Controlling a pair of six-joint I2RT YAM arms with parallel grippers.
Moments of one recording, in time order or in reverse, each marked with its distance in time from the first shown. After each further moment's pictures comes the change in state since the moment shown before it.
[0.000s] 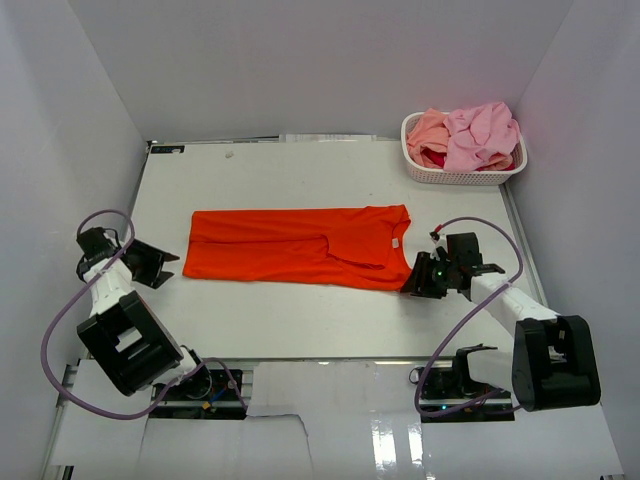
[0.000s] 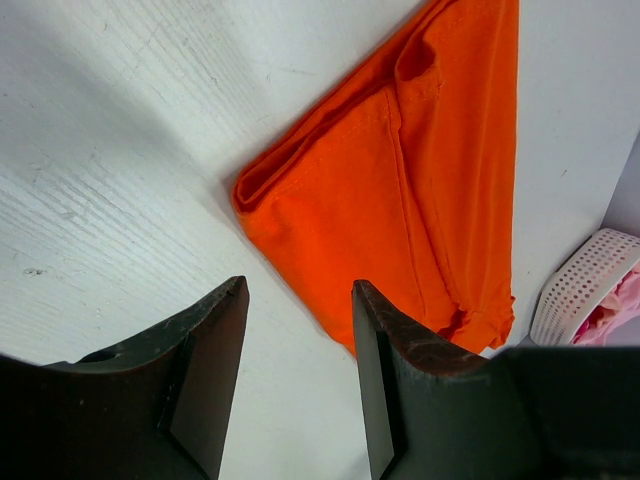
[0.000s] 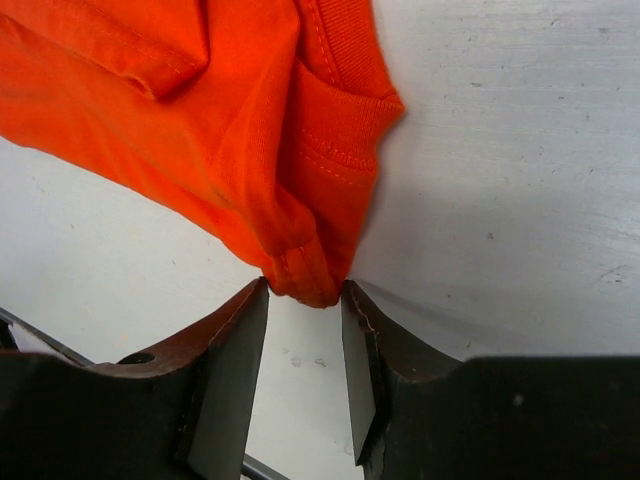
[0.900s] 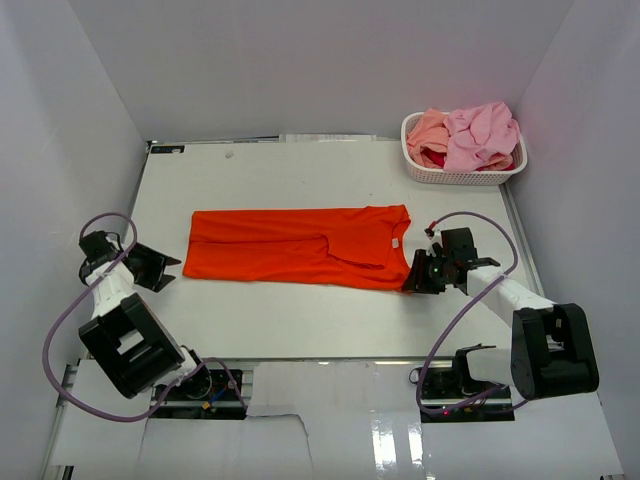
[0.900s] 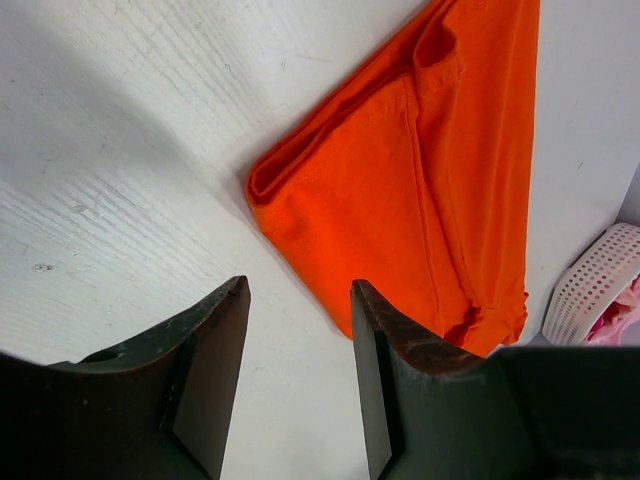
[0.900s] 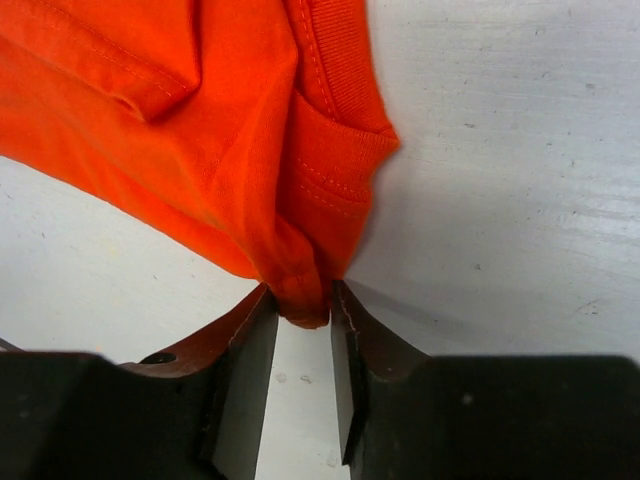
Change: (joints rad) left arm 0.003 -0.014 -0.034 0.011 0.000 0.023; right arm 0.032 0.065 0.044 0.002 0.050 -0.042
